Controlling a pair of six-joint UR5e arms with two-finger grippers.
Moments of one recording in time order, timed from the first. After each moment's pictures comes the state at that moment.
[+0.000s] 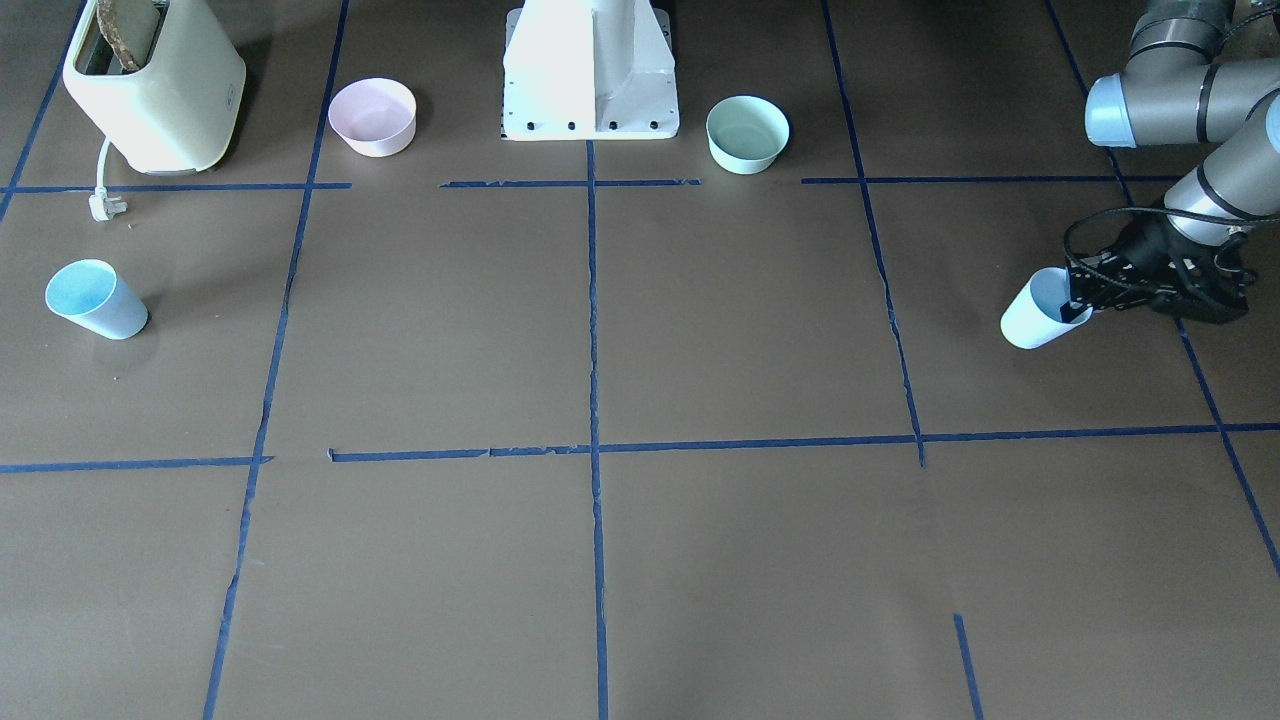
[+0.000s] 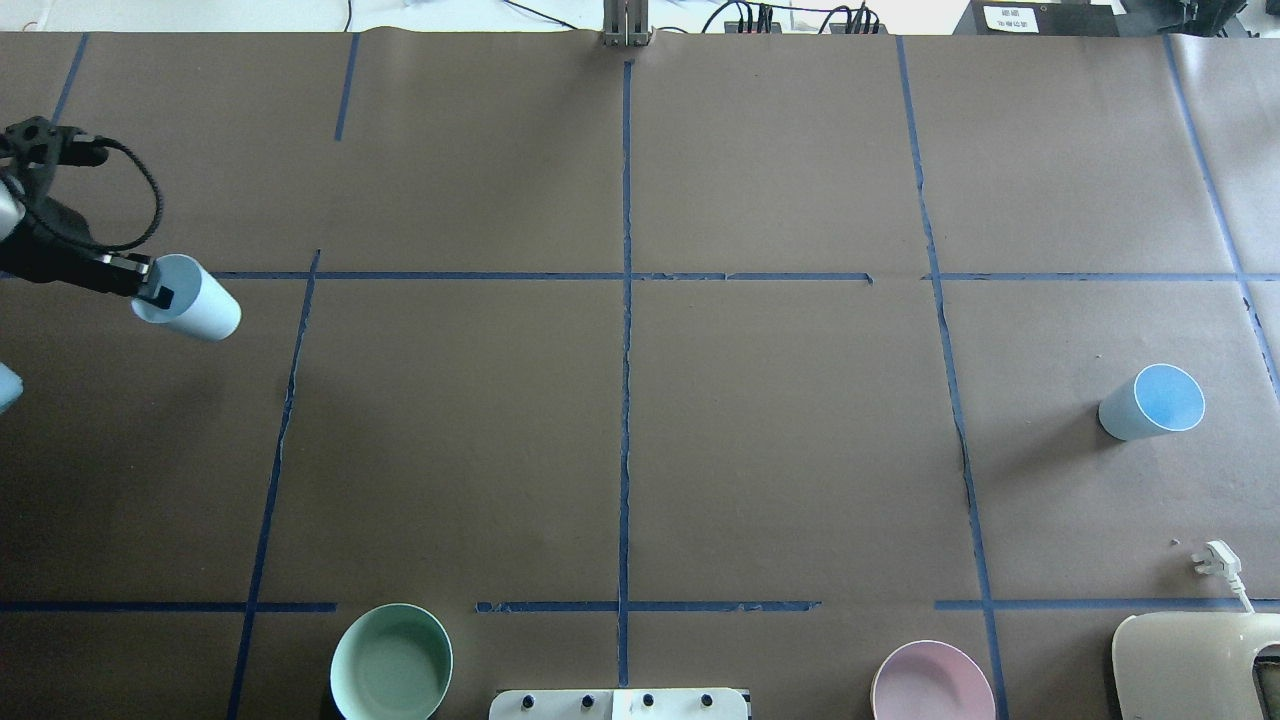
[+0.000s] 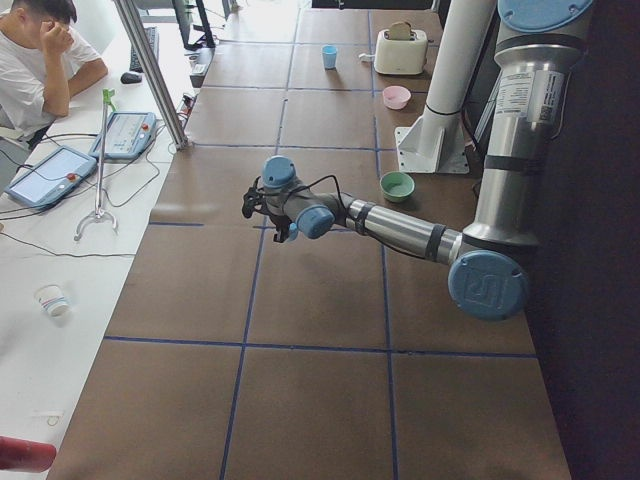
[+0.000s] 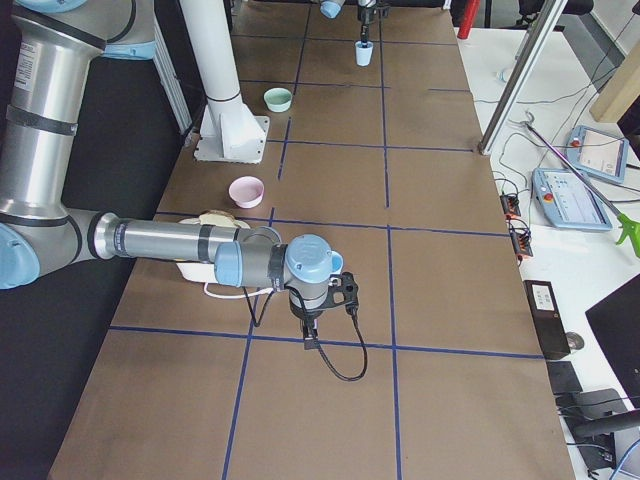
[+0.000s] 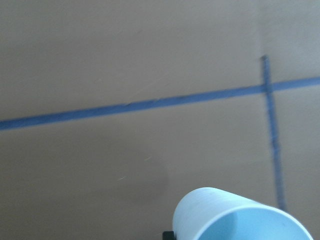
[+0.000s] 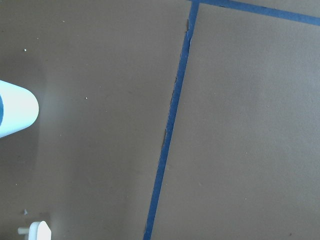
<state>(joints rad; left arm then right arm) -1.02 -1.74 -1.71 -1.99 -2.31 -0.70 1.54 -1.86 1.82 -1.55 2.36 -0.18</state>
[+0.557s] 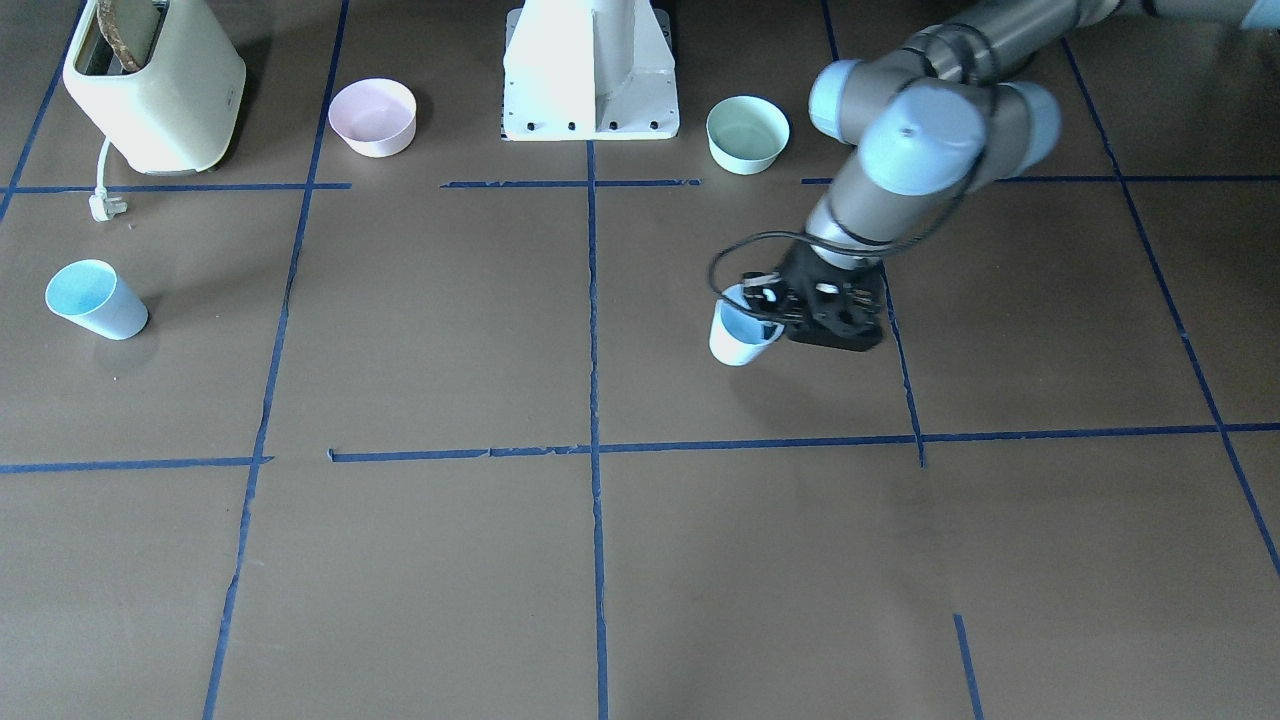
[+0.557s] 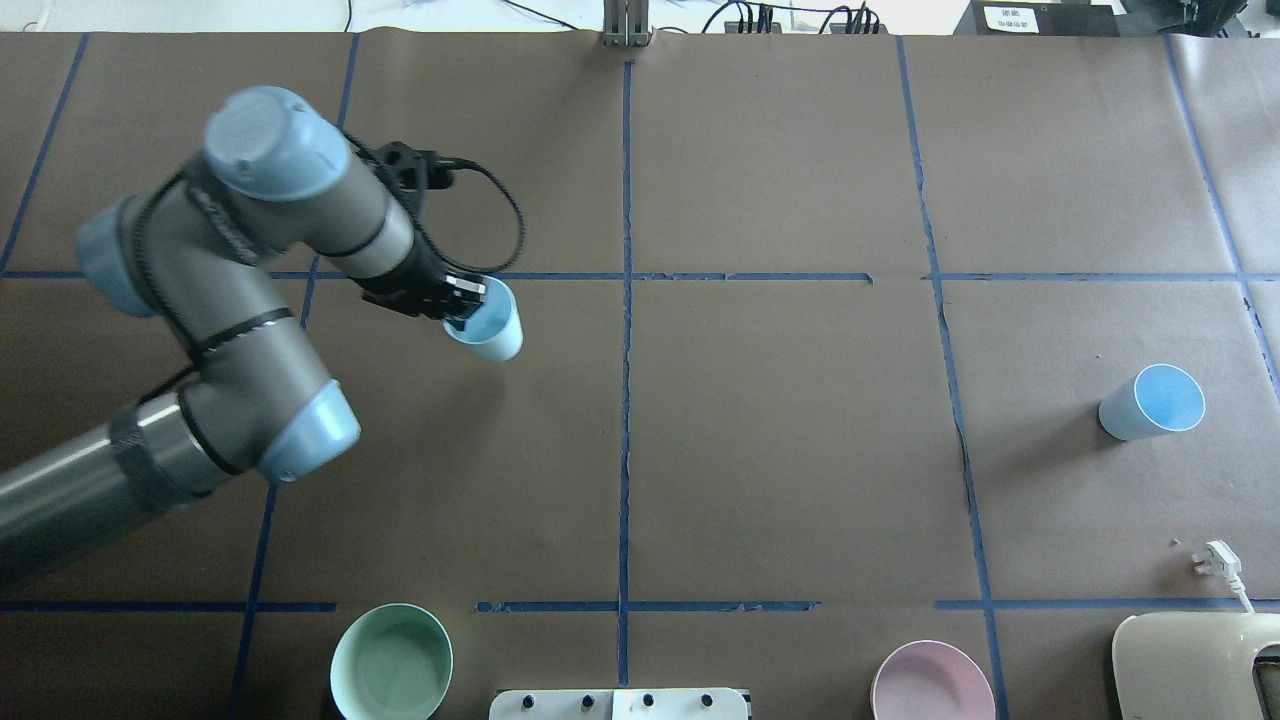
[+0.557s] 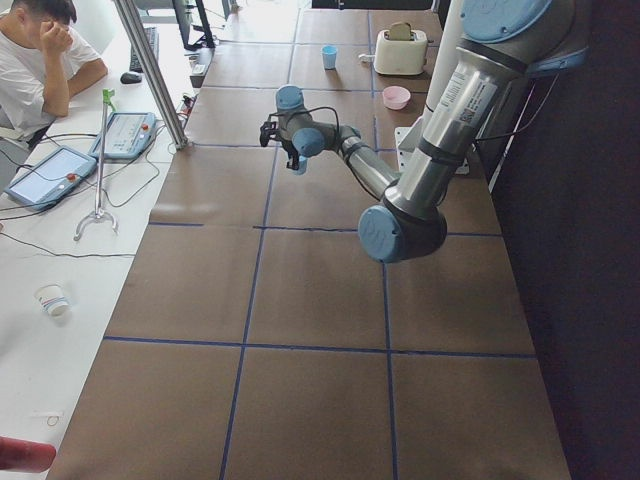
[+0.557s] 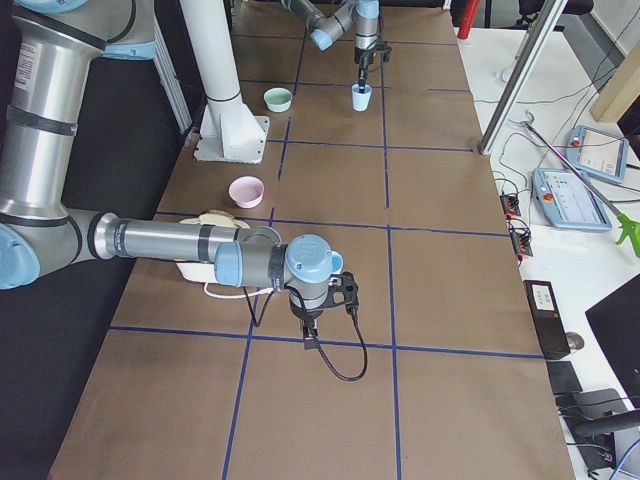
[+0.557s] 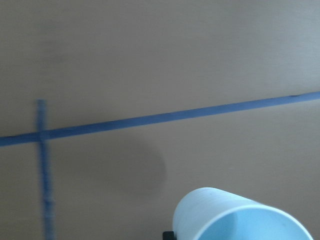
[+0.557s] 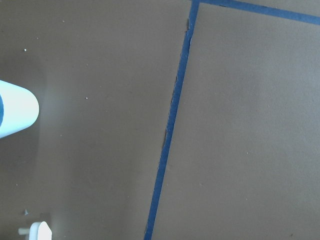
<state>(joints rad) -0.67 -2.20 -1.64 -1.73 -2.05 -1.05 1.54 -1.86 1.83 -1.55 2.36 -0.18</state>
